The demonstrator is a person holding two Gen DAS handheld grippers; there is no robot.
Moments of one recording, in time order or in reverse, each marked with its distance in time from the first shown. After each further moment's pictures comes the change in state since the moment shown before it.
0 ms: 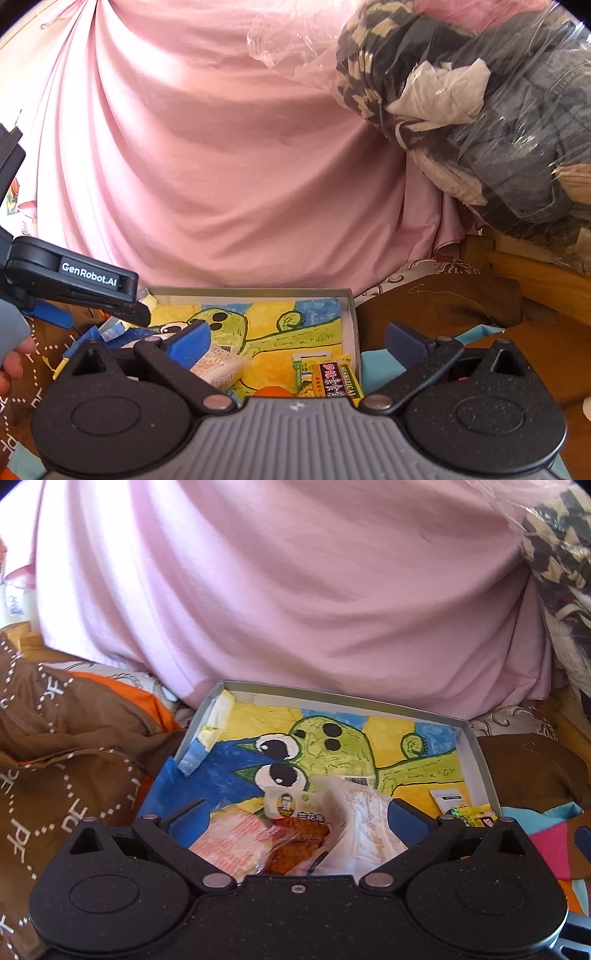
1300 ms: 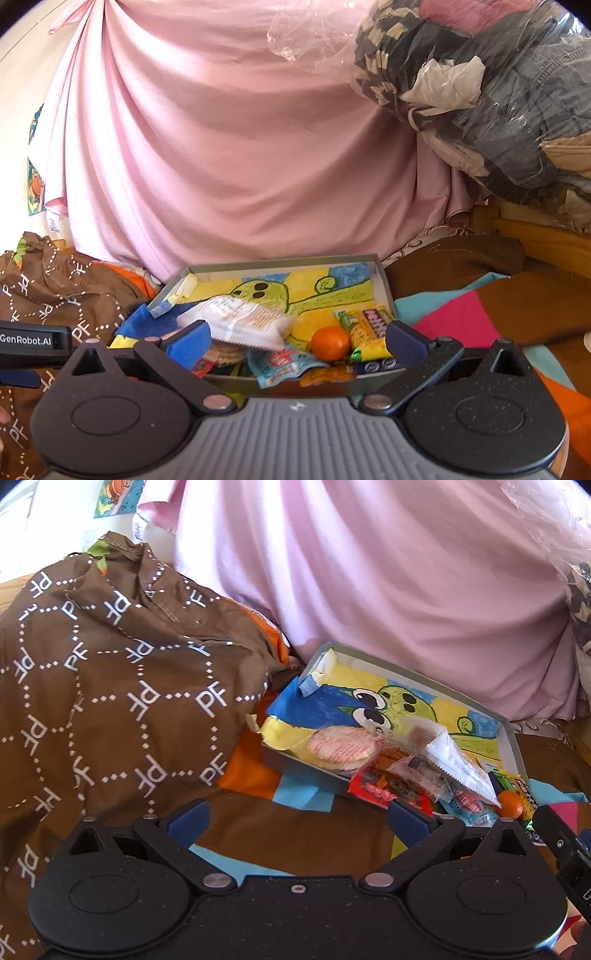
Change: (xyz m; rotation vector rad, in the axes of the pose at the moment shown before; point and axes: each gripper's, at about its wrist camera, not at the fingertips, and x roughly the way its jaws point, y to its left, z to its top) left arm -0.079 0.075 -0.095 -0.206 -0.034 0.098; right arm -0.052 0.035 -0.020 0.052 0.062 0.043
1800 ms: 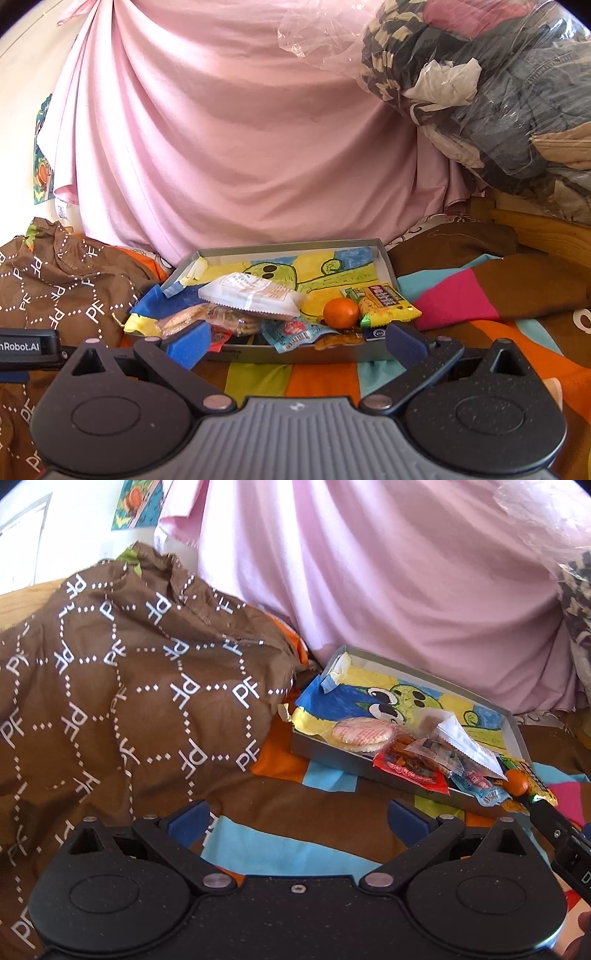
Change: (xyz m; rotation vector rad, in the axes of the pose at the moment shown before) left arm -0.033 0.019 -0.028 0.028 -0.054 0.024; right arm -0.026 0.015 -0.017 -0.010 0.020 -0.012
